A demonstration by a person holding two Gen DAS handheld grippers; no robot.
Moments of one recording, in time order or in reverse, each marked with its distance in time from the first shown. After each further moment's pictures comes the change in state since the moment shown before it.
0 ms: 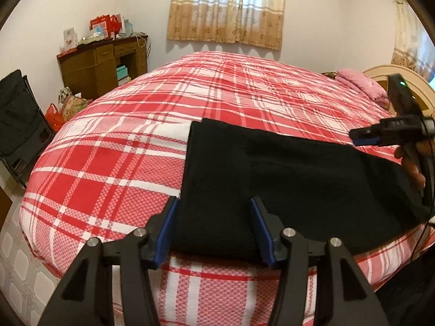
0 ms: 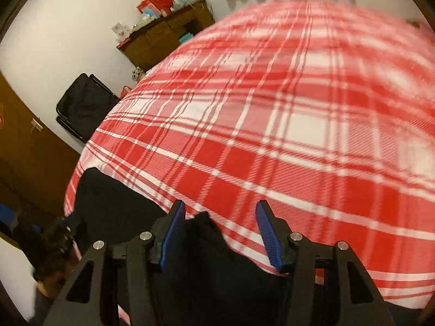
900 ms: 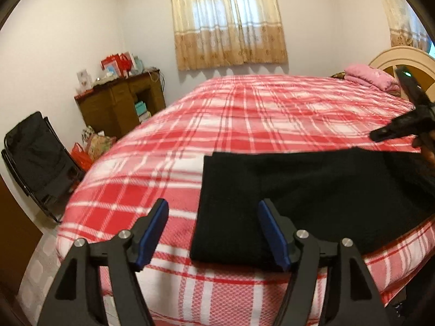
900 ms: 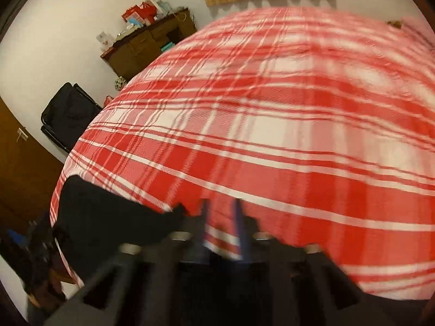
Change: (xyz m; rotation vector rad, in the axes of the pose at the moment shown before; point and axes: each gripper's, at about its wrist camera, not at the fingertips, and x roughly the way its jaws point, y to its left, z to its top) left arm -0.031 -0.021 0.004 0.123 -0.145 0.160; right arm -0.054 -0.035 -0.021 0.021 -0.146 -0.133
